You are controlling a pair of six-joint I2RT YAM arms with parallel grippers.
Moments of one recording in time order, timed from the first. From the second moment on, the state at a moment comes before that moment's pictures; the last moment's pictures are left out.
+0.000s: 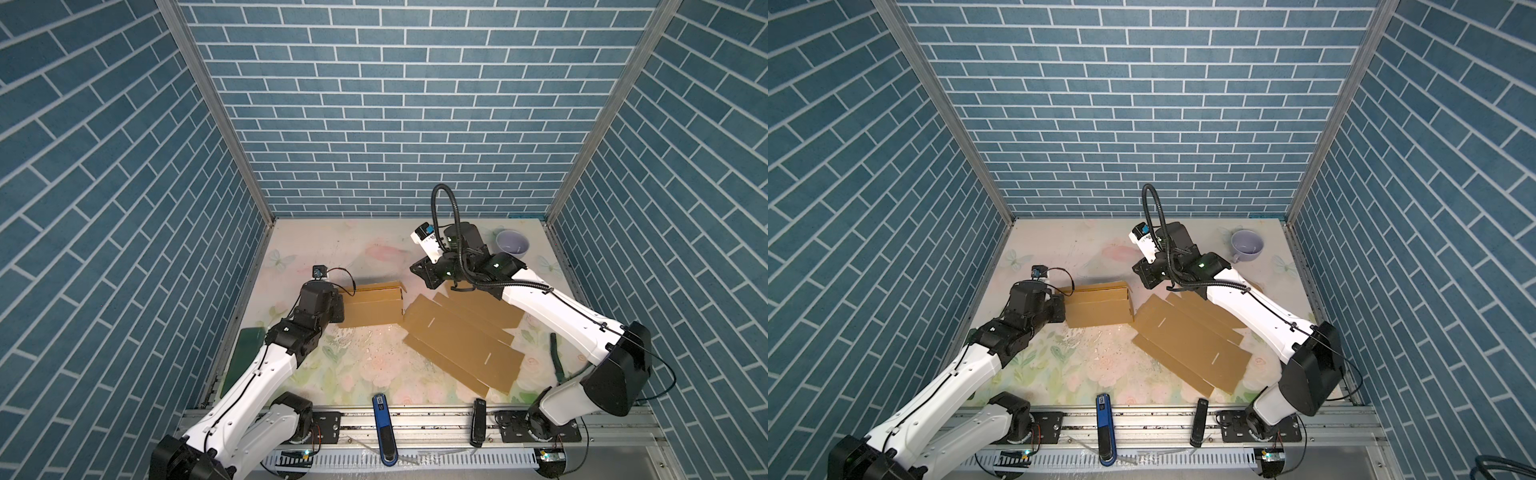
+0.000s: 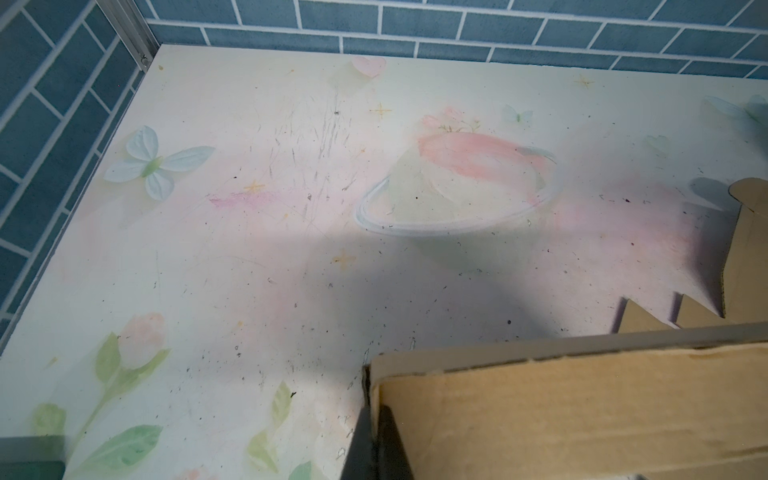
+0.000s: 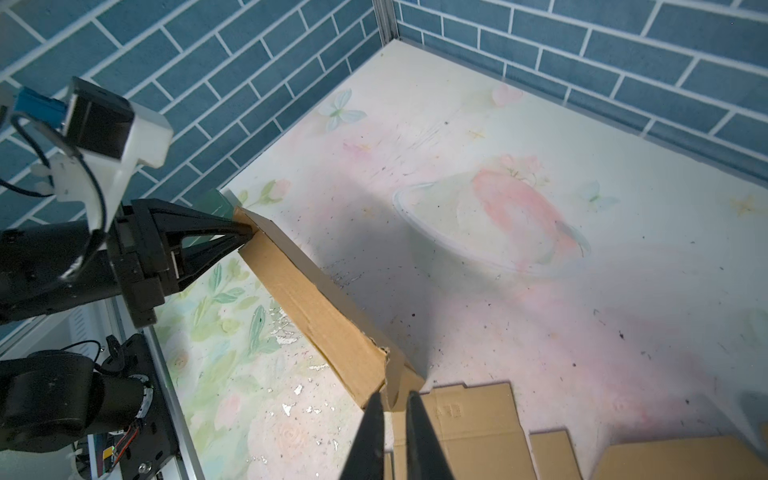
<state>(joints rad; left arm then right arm) -0.37 0.92 0.64 -0.41 -0.23 -0.30 0.78 1.54 1.42 -0.55 -0.25 0.10</state>
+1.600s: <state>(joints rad) -0.38 0.92 0.64 -0.41 -0.23 -0.31 0.84 1.71 1.48 -0.65 -0.20 0.21</state>
